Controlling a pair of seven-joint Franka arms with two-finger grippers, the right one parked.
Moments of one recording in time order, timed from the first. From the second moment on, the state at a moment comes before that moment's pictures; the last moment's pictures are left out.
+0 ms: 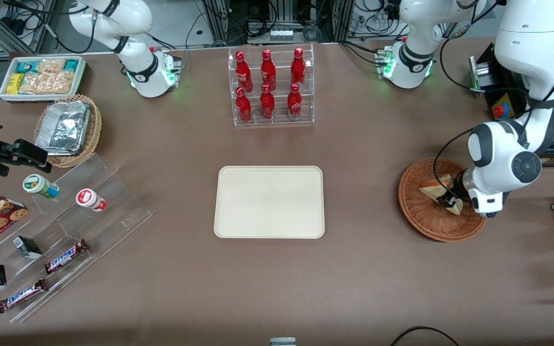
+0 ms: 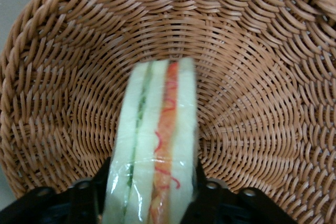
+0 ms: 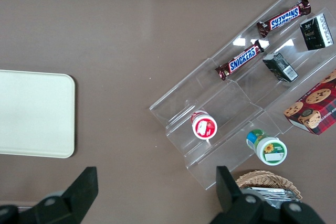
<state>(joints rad) 0.06 0.37 0.00 -2.13 -0.04 2.35 -0.79</state>
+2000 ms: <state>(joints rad) -0.17 0.65 -0.48 -1.61 0.17 2.14 -0.68</state>
